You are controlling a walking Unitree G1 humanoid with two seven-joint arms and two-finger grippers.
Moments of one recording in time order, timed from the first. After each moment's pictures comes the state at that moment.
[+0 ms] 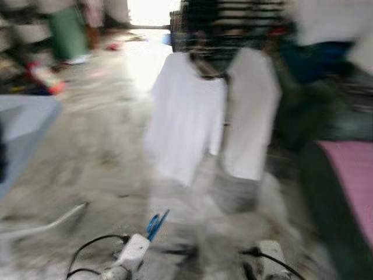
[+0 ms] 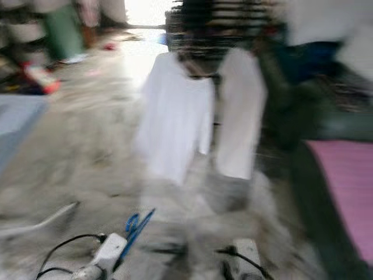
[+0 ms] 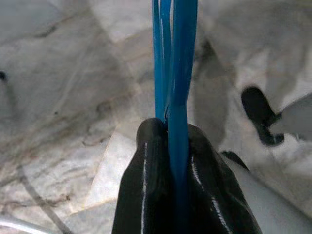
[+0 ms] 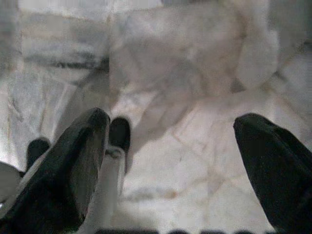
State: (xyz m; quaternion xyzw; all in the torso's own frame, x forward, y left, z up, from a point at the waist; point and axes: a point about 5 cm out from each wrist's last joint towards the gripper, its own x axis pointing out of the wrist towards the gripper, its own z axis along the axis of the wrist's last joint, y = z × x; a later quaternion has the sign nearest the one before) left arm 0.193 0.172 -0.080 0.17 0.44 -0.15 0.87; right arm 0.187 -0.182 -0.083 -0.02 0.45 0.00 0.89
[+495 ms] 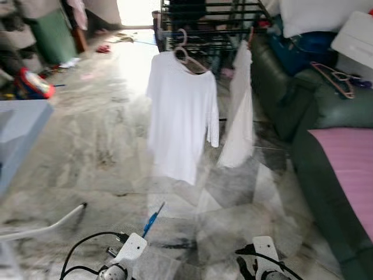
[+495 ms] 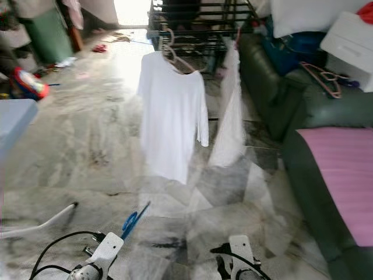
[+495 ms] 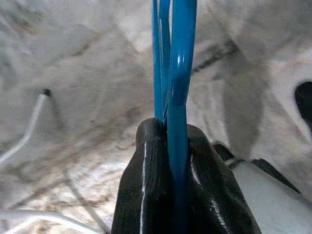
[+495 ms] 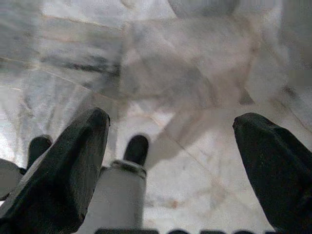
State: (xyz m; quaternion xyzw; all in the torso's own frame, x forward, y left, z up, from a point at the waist) left arm 0.201 0.173 -0.073 0.23 0.38 -0.15 0.88; right arm 0.197 -0.182 -0.075 -0.06 0.41 0.03 0.91
